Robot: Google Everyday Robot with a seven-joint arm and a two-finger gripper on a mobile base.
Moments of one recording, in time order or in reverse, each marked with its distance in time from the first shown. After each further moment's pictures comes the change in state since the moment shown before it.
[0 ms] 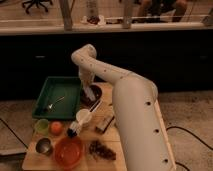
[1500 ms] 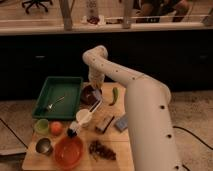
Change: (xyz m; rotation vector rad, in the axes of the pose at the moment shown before) arm -0.022 0.068 0.000 -0.031 -0.094 0.025
